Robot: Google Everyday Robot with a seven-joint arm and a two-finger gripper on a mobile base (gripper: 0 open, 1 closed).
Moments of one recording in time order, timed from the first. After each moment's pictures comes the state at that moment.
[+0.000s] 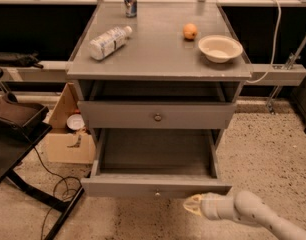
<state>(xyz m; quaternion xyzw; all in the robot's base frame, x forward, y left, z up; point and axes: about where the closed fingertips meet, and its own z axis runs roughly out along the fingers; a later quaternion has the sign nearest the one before) 0.478 -0.152 0.319 -0.59 0.68 0.19 0.39</state>
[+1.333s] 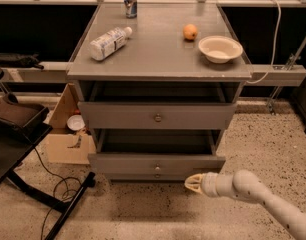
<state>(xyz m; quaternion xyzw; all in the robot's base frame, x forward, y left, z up) 0.557 -0.160 0.338 -0.60 0.67 0.16 0.41</state>
